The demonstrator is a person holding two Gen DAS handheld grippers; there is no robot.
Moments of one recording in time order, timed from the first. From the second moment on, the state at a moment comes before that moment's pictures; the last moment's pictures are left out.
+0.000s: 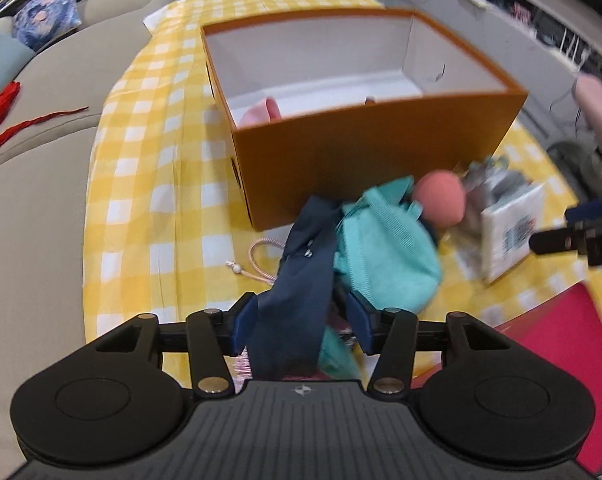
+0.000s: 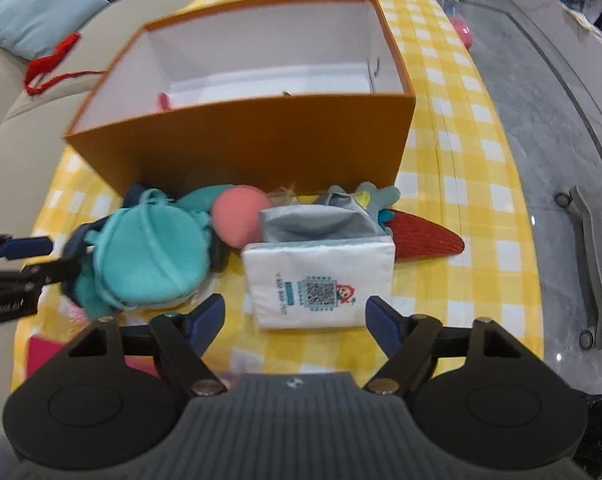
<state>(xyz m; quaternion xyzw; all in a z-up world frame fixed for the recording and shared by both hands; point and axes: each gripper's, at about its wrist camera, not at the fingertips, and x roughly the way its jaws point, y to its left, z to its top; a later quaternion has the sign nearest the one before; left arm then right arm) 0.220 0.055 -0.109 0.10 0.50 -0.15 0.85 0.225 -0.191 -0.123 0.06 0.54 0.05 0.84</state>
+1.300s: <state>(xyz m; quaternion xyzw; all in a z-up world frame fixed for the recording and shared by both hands) 0.214 0.070 -0.068 -0.02 0.45 -0.14 0.88 0.225 -0.206 -0.125 0.06 0.53 0.06 0.85</state>
